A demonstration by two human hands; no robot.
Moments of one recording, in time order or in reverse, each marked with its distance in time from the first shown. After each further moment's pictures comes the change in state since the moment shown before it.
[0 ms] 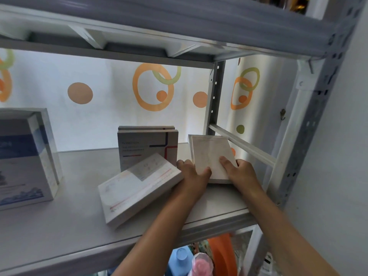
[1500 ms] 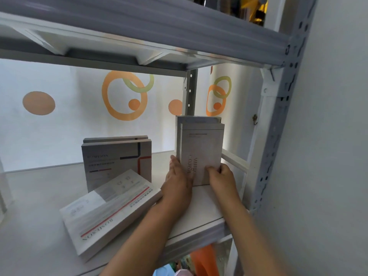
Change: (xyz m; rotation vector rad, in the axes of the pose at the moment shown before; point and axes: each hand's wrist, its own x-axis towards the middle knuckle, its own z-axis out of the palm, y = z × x) left_hand 0.013 0.009 0.024 0.089 -0.139 0.254; right_hand -0.006 -0.006 -0.002 0.238 0.140 0.074
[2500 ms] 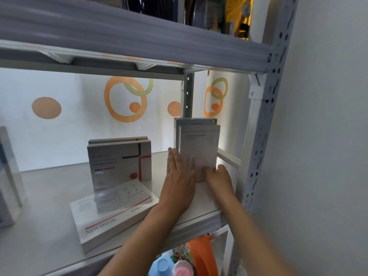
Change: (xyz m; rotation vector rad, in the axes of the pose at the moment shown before) left_hand -0.032 0.023 -0.014 -0.044 0.112 0.197; right_hand -0.016 -0.011 -0.013 -0.123 -0.067 0.093
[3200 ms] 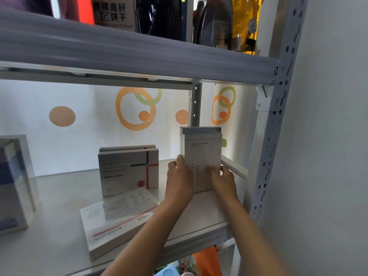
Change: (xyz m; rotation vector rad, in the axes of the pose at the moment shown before) left_hand 0.032 -0.007 -0.005 -0.044 0.096 -0.183; right_hand 0.011 -0.012 0.006 0.084 0.035 -0.073
